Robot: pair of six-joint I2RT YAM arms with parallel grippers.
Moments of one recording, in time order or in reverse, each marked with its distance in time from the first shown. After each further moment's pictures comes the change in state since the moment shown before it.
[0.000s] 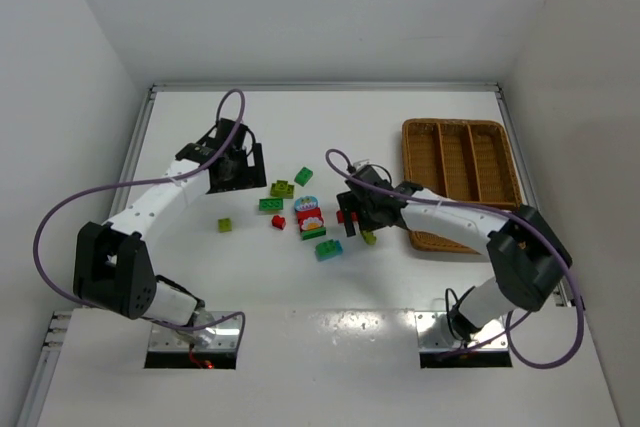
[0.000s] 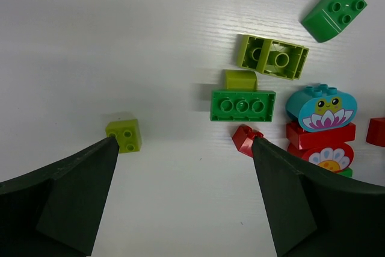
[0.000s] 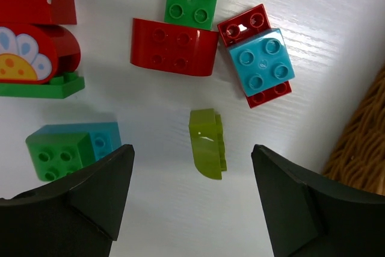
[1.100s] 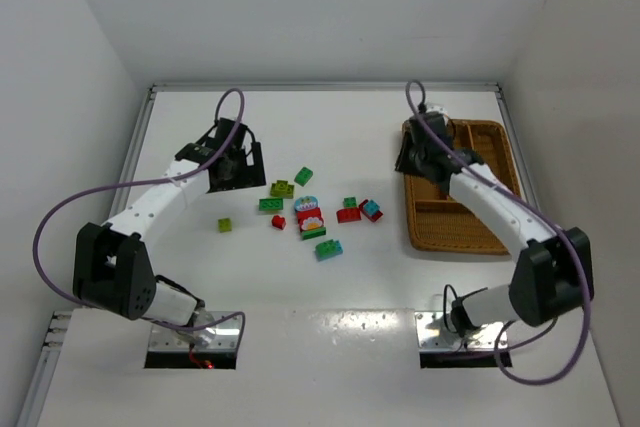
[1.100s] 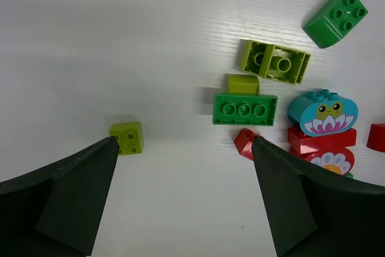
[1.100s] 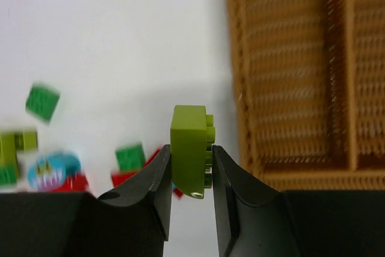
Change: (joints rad) left arm 0.000 -0.004 0.000 0.005 -0.022 -0.004; right arm -0.341 -0.137 0.113 0.030 -0.006 0.046
